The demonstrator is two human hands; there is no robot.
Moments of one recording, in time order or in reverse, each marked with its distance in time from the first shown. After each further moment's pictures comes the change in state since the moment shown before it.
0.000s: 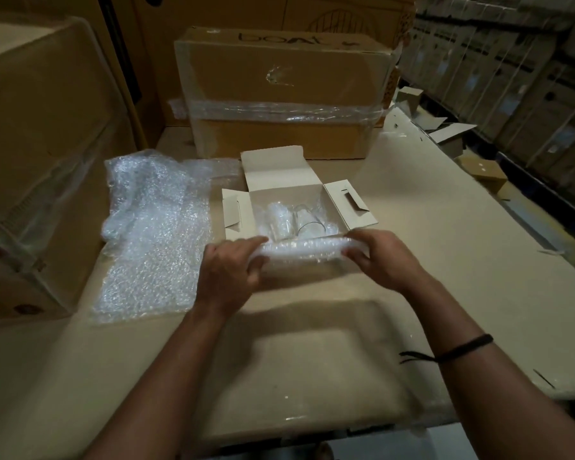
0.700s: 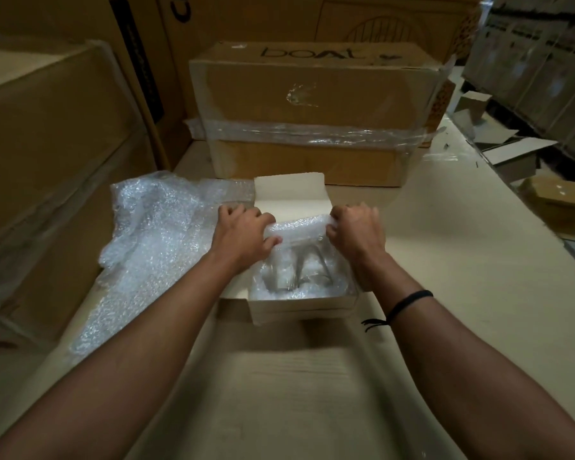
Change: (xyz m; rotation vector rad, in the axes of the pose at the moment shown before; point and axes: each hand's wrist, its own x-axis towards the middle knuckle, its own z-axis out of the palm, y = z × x) left_hand 0.153 -0.045 0.065 0.486 -0.315 -0.106; right_hand 0.186 0.025 0.034 -0.282 0.142 0.019
